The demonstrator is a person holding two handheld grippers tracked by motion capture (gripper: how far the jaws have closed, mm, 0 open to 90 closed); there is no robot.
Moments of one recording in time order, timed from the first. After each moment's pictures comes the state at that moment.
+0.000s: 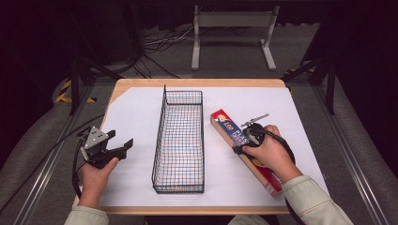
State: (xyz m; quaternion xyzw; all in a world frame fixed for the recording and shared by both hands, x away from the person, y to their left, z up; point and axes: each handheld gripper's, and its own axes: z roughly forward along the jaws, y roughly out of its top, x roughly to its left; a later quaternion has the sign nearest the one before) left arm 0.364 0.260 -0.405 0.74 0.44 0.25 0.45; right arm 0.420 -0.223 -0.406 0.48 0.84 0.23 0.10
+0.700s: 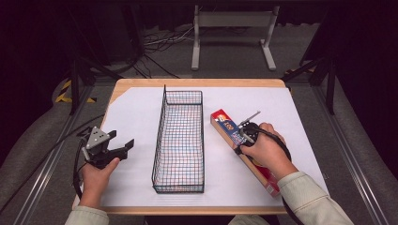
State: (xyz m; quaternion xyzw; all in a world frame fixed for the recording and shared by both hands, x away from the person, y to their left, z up) left arm 0.365 0.258 -0.406 0.74 0.44 0.25 0.44; right arm 0.427 -0.211 -0.402 0.48 0.86 0.15 0.10
